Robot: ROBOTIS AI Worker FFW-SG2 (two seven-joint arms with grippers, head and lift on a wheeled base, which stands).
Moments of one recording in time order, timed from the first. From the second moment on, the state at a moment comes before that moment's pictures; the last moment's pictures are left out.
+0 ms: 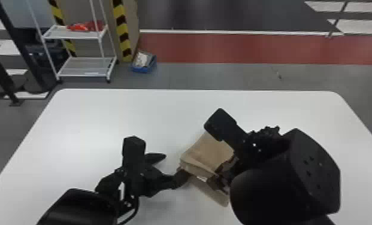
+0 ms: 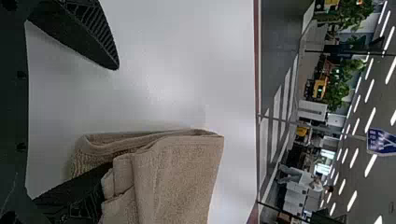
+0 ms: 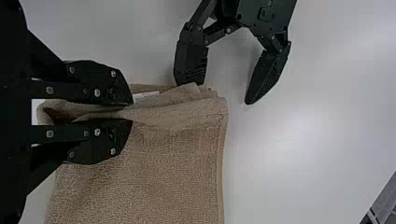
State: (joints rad) left arm 0.11 0.04 -0.14 -1.67 -0.04 0.48 -0.53; right arm -0.21 -0.20 0.67 -2.00 1.01 1.47 1.36
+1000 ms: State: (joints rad) left arm 0.10 0.04 -0.14 -1.67 -0.03 0.48 -0.53; right arm -0.20 -0.14 0.42 -2.09 0.83 1.49 1.36
